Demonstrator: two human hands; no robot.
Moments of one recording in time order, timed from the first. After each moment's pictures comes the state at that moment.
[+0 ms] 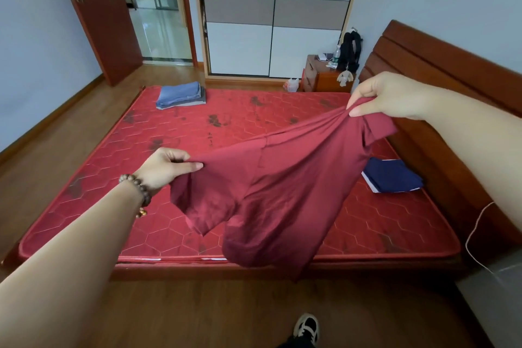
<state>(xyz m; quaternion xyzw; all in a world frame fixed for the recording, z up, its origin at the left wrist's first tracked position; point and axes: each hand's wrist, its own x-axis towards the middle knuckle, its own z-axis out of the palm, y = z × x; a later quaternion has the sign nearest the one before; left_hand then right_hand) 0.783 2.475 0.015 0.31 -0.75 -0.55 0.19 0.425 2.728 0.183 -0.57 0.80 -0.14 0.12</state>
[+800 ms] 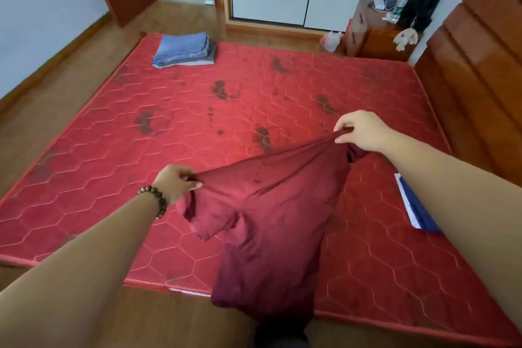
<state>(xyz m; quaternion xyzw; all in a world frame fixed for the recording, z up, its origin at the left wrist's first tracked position) 0.564 2.323 -0.135 0.53 -0.76 -0.37 0.06 0.177 2.470 -0.039 -0.53 0.81 -0.13 0.20</state>
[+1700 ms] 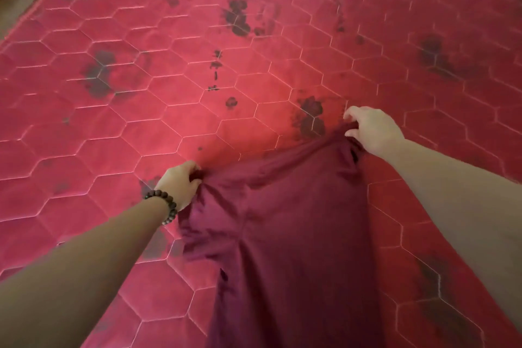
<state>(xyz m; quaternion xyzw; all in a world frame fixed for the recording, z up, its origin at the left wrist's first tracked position) 0.478 2.082 -0.486 0.59 -0.75 -0.29 -0.05 0.077 2.162 -0.447 -0.56 0.81 -0.04 0.18</state>
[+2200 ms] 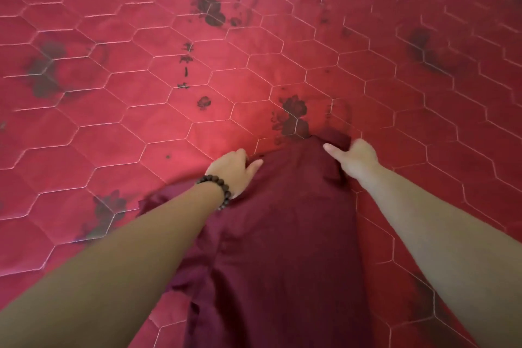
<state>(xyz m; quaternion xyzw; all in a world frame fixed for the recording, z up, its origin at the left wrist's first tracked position) 0.327 2.083 -0.522 0.49 -0.83 -0.26 -0.08 0.076 2.179 -0.517 -0.26 0.90 -0.16 0.30</state>
